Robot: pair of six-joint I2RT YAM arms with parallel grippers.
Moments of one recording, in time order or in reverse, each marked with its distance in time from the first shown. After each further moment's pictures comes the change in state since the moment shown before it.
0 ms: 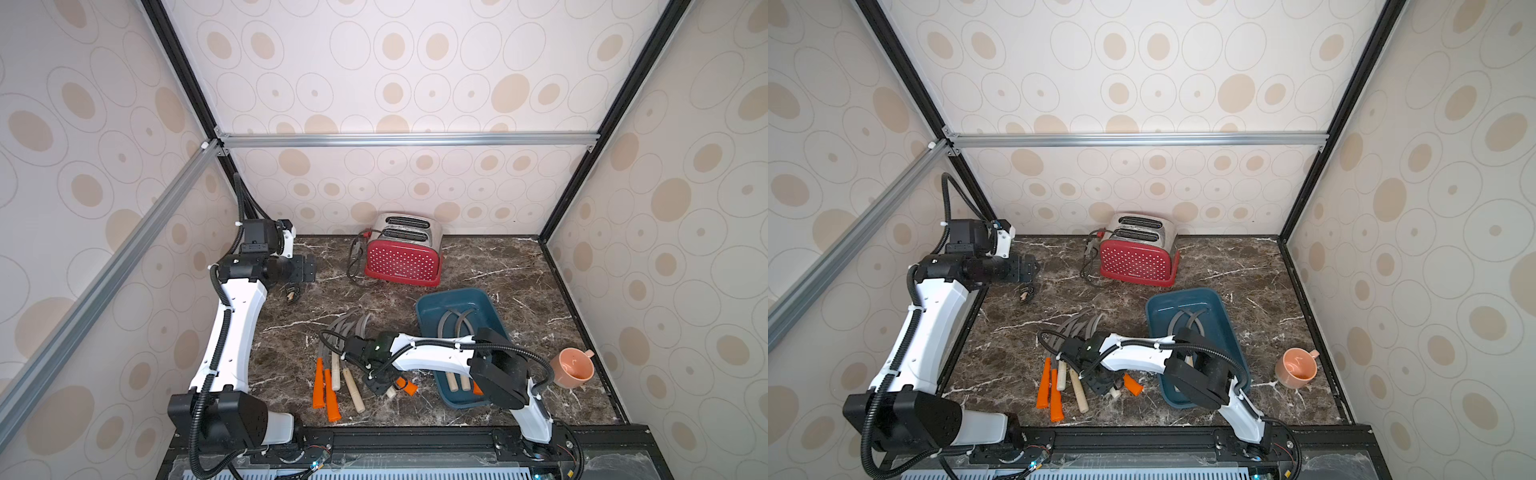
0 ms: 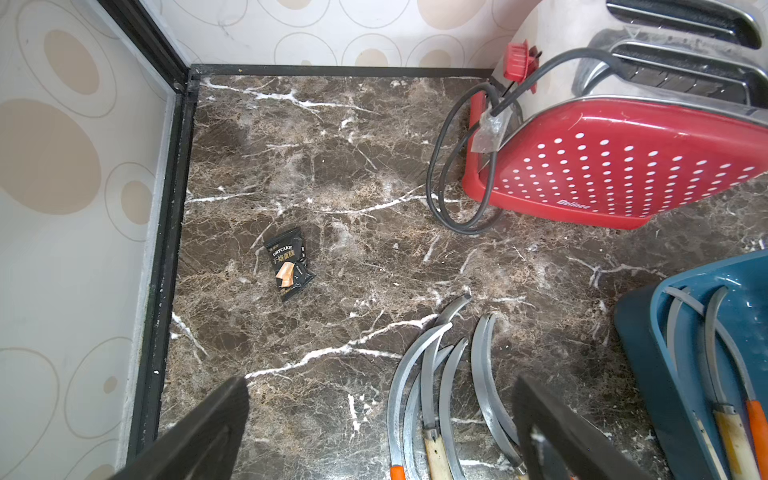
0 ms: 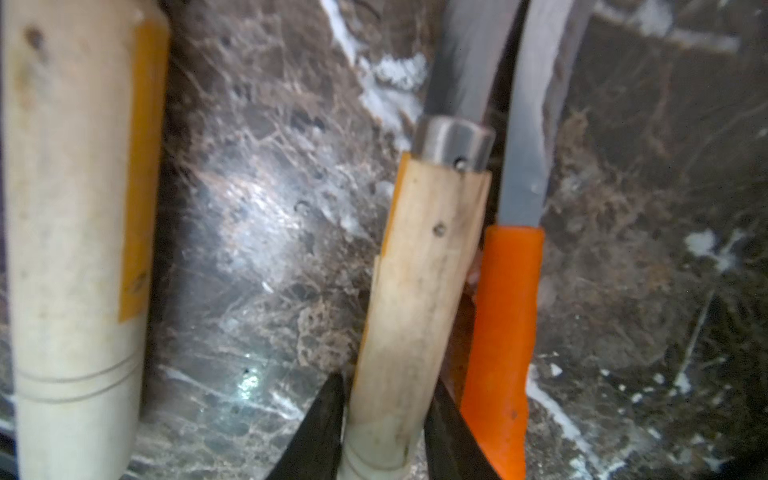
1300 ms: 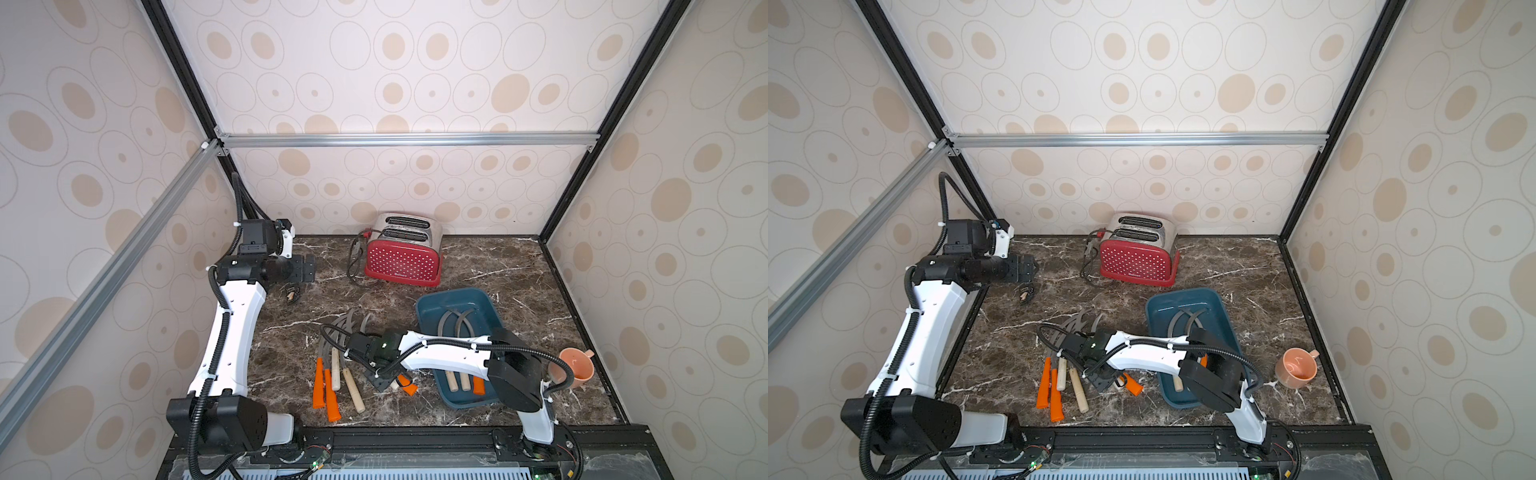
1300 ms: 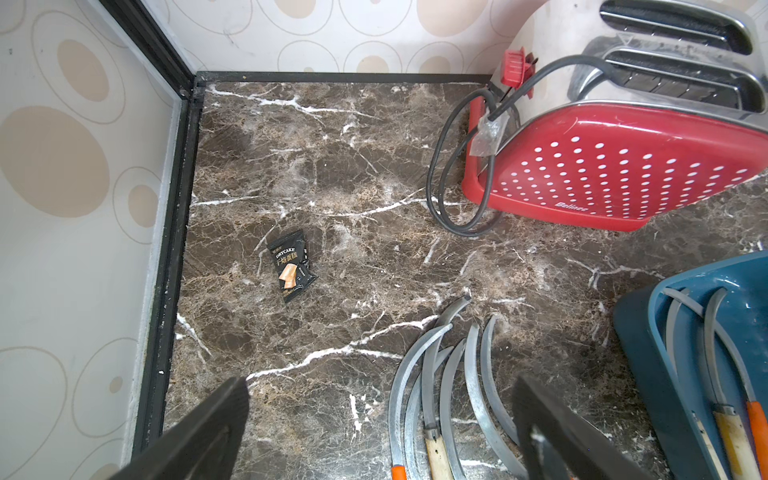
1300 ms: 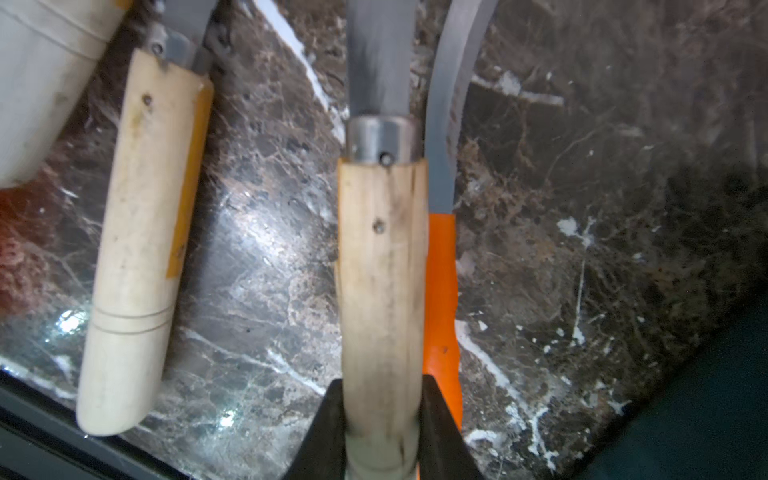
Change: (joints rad) left arm 0.000 -0.015 0.000 -0.001 -0.004 0.010; right arm 0.005 -0.100 -0.021 -0.009 0.083 -0.008
